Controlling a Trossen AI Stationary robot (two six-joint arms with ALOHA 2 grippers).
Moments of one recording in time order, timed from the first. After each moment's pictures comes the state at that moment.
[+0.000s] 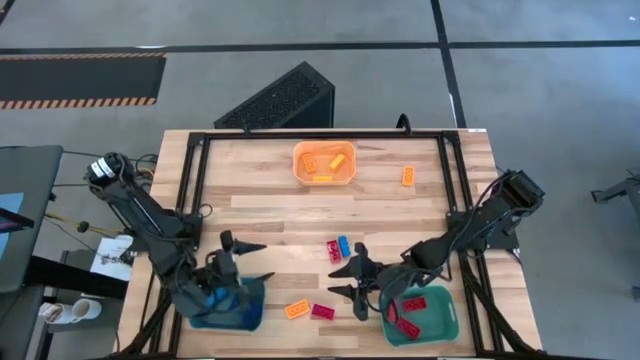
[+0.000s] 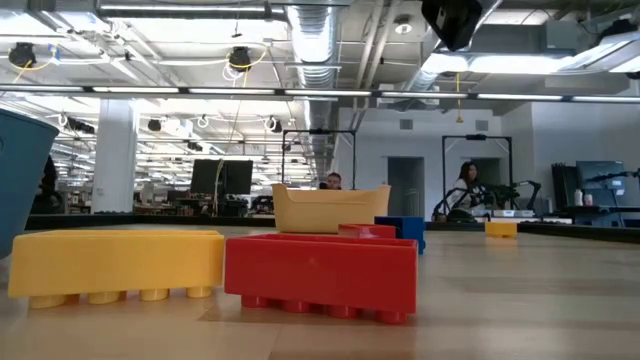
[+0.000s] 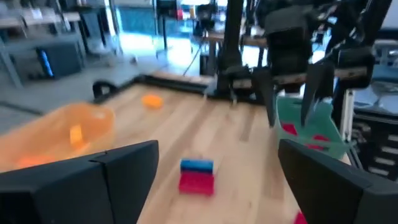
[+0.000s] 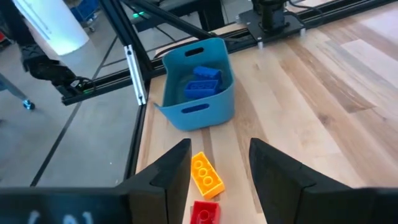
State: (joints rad) left arm -0.89 1.27 0.77 0.05 -1.19 -0.50; right arm 0.57 1.62 1.01 0.23 0.47 0.55
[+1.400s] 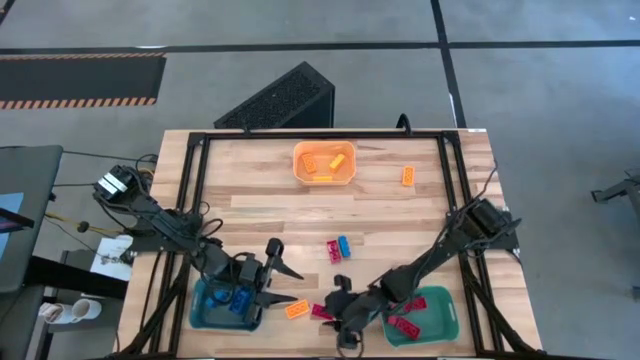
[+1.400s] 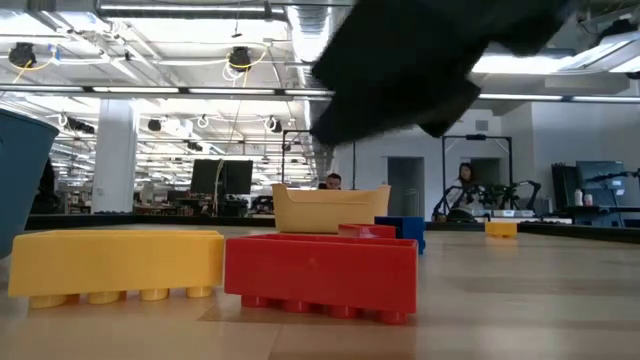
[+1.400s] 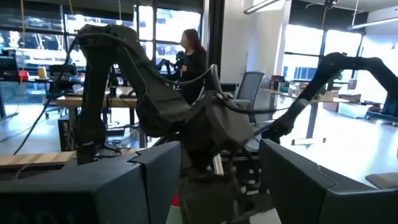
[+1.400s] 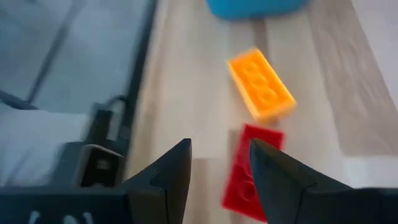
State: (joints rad) left arm -0.61 1.47 0.66 0.98 -0.35 -0.01; right arm 0.59 2.00 1.27 0.03 0.24 0.55
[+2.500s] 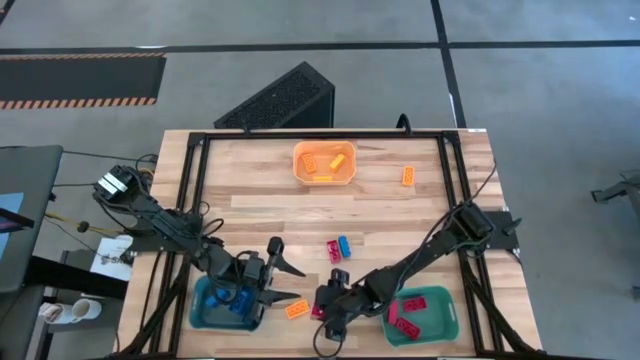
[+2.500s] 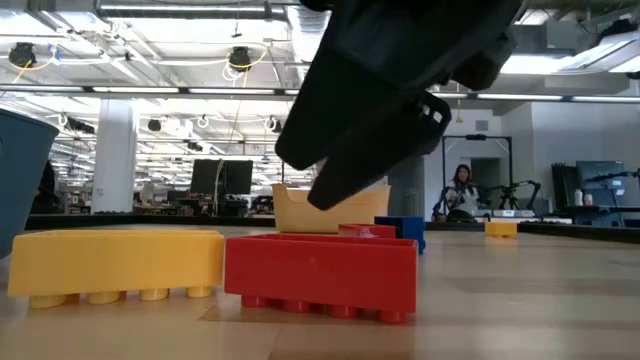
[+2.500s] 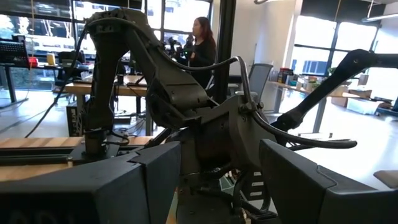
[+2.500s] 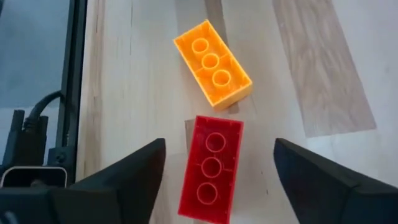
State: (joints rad) left arm -0.60 1.47 0.67 0.93 -0.38 -0.05; right arm 0.54 2.09 1.46 -0.26 0.23 0.65
